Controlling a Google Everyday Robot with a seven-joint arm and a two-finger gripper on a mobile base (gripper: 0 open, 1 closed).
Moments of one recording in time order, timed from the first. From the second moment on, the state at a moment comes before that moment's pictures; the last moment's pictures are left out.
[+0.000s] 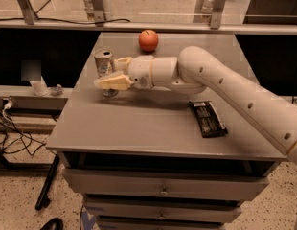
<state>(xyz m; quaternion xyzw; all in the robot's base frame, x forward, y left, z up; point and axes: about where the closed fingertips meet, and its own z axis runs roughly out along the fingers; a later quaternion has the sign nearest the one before) 0.645 0.118 0.874 -0.50 0.57 0.39 0.52</state>
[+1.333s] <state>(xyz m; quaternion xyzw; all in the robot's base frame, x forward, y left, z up) 0.672 0.059 0.925 -0.56 0.61 0.32 0.47</state>
